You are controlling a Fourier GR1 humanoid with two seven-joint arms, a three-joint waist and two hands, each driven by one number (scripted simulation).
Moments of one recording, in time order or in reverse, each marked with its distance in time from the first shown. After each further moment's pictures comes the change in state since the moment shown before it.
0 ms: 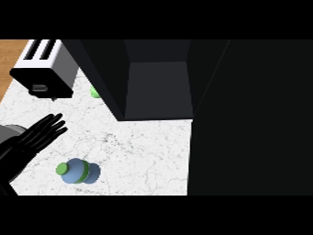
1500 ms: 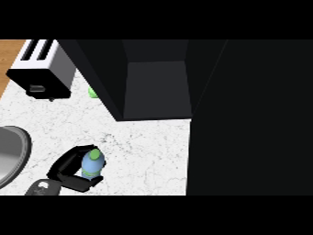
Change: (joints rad) left arm -0.248 -0.131 -0.210 0.840 -0.598 0.194 -0.743; right arm 0.219 -0.078 0.061 -0.008 0.035 0.024 -0.223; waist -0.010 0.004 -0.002
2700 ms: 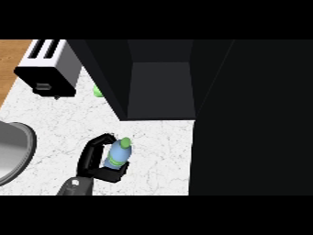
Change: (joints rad) left arm -0.019 -0.211 0.060 -0.021 0.107 0.533 -0.194; right arm 0.054 -0.040 0.019 0.001 0.013 -0.041 -0.047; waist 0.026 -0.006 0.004
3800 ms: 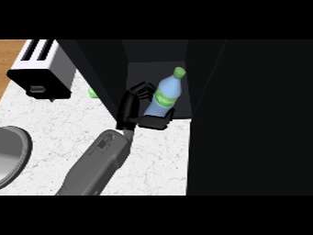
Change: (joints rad) left arm -0.362 -0.025 -0.378 -0.174 0.379 0.486 0.477; right arm 0.034 -0.032 -0.075 0.004 -0.017 0.014 -0.065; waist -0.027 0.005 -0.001
